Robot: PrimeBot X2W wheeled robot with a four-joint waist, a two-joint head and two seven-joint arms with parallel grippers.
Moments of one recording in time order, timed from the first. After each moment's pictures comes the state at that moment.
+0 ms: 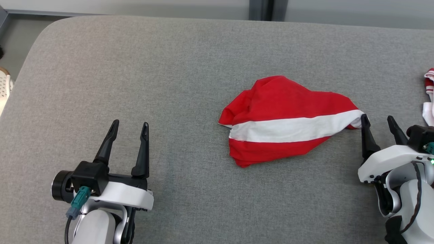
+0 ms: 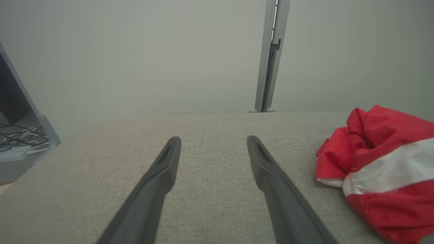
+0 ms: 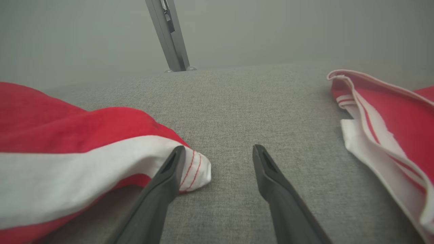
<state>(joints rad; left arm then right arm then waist) -0.19 0.07 -0.13 0.20 -0.18 -0.01 -0.26 -0.42 -0.07 -0.15 0.56 0.12 0.13 -0.11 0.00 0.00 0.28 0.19</state>
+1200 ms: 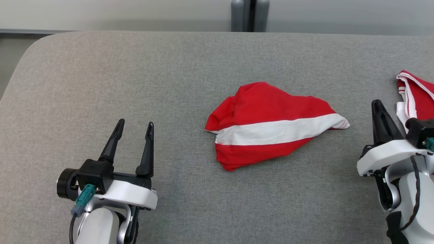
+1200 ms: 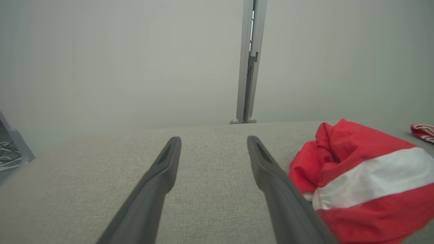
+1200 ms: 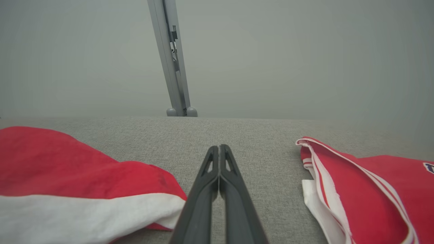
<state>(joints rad) -0.21 0.05 -0.12 0.22 -0.15 -0.04 -0.26 -0.44 -0.10 -0.08 0.53 0.10 0.13 -0.19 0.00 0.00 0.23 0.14</state>
